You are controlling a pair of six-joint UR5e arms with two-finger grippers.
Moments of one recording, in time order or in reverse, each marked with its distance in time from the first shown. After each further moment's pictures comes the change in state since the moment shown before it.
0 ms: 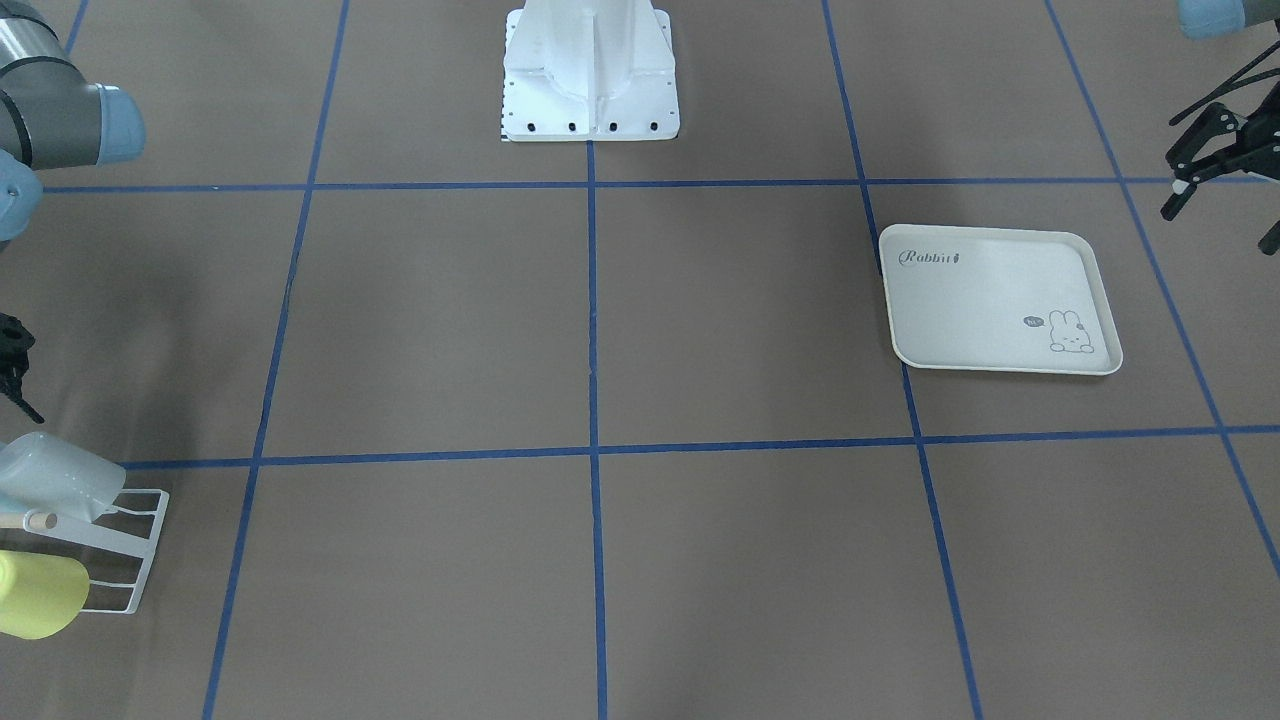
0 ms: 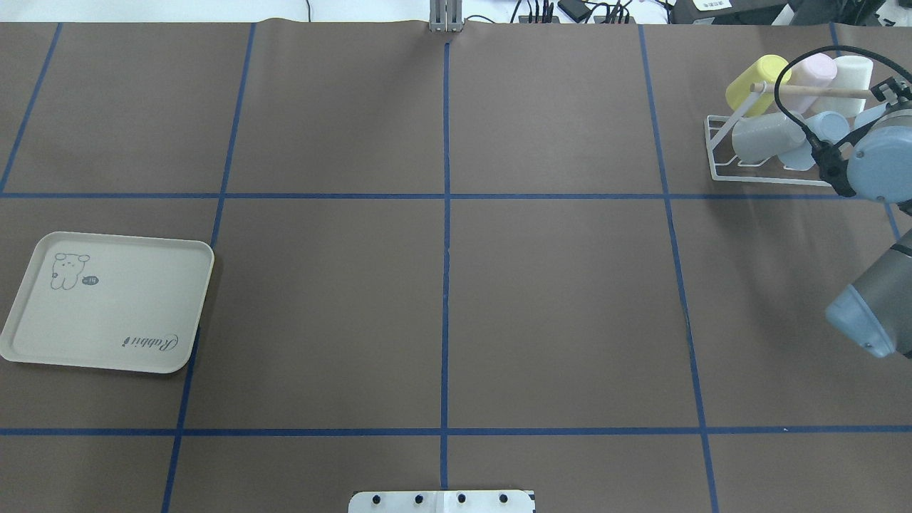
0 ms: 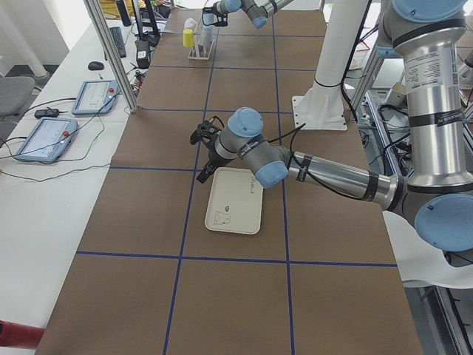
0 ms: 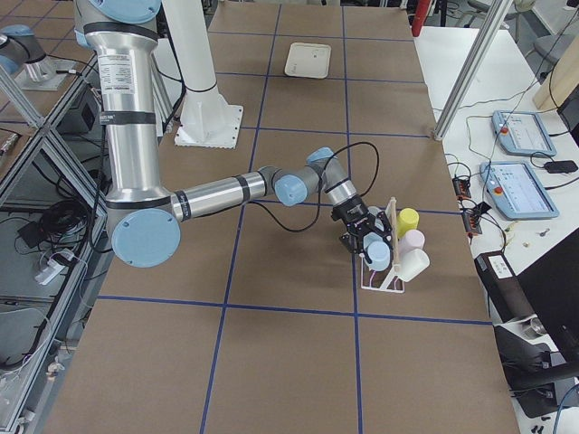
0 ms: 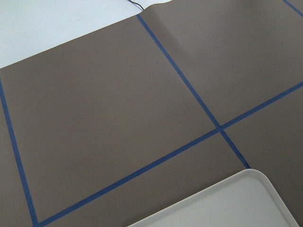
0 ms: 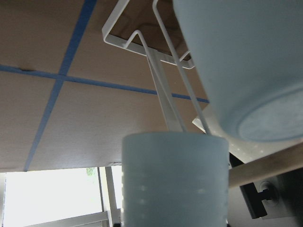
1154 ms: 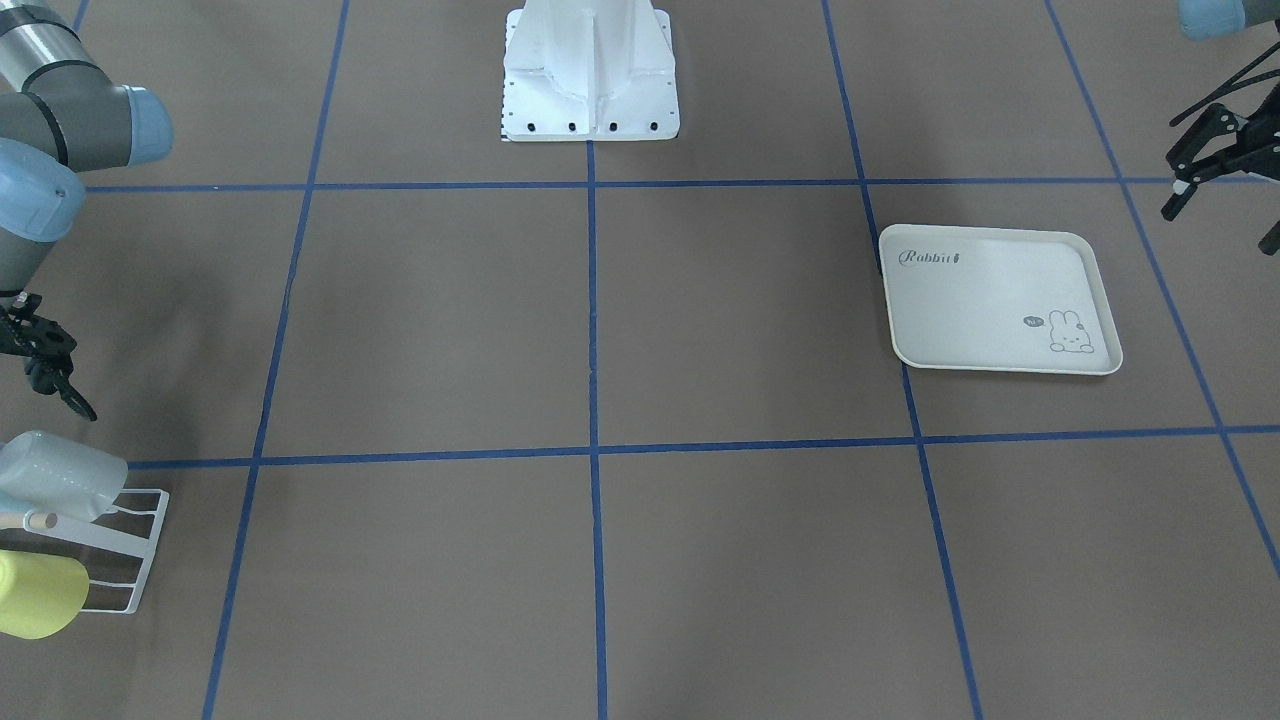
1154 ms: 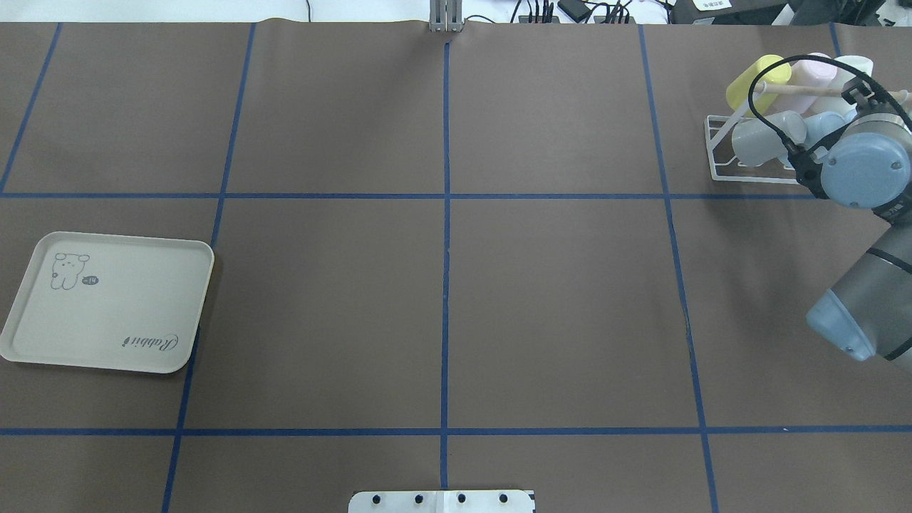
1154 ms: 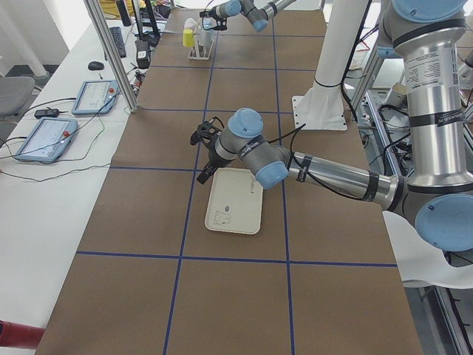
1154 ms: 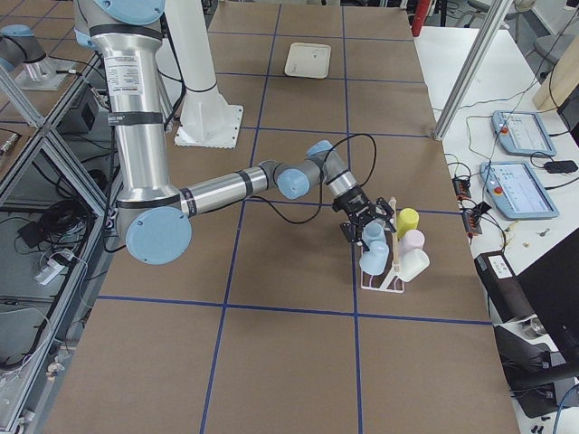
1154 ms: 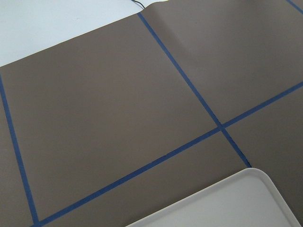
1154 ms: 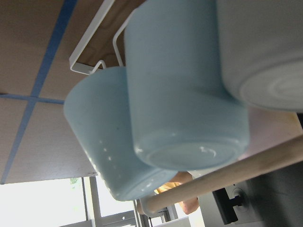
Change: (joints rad) left arm -0.001 0.002 -0.001 -0.001 0.000 0.000; right arm -0.024 0.045 0.015 0.005 -0.004 0.009
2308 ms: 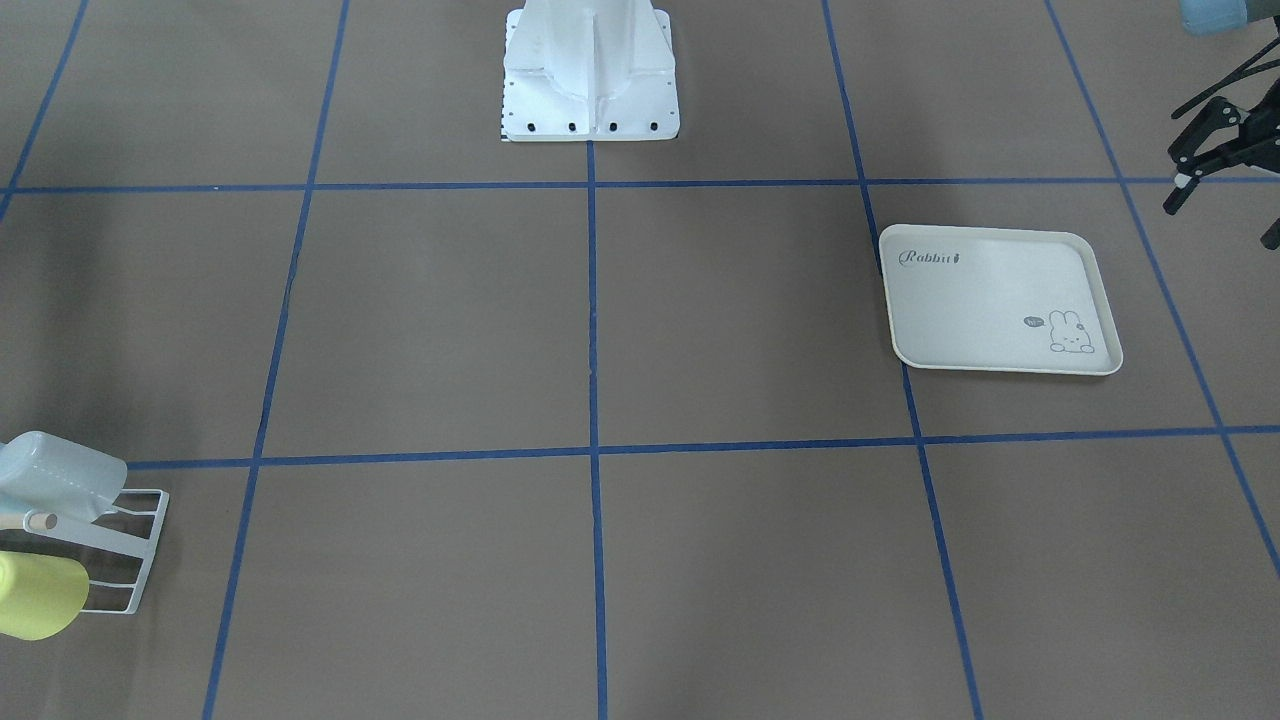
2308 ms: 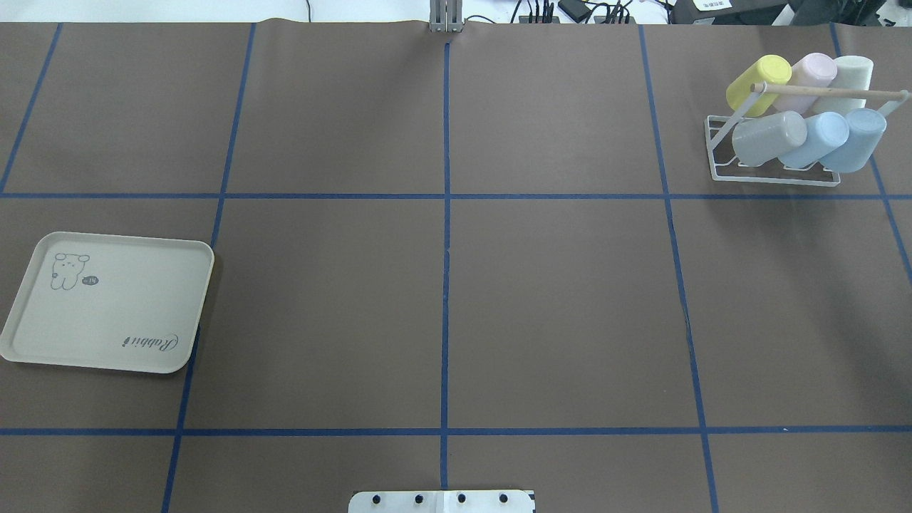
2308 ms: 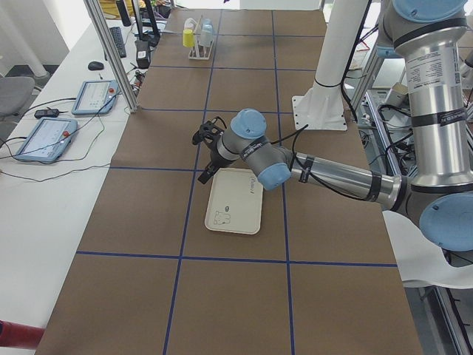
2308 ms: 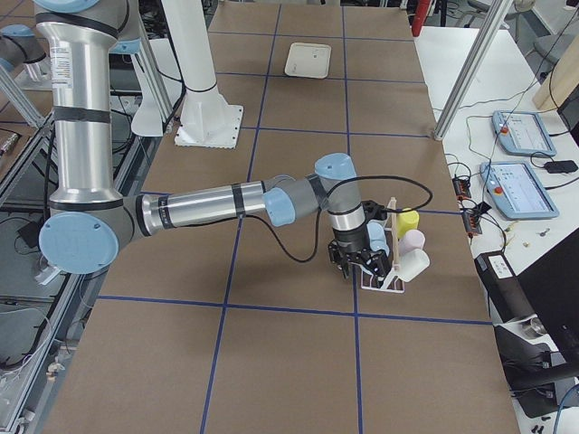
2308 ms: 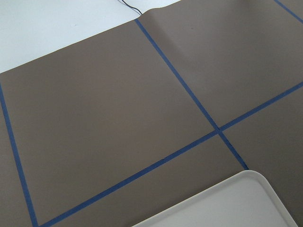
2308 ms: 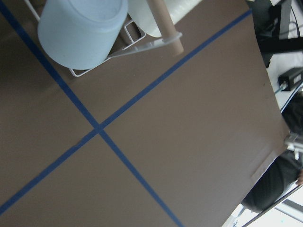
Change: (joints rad) left arm -0.003 0.023 -0.005 -0.025 -0.001 0.008; right arm 0.503 -0.164 0.045 0.021 0.800 0.737
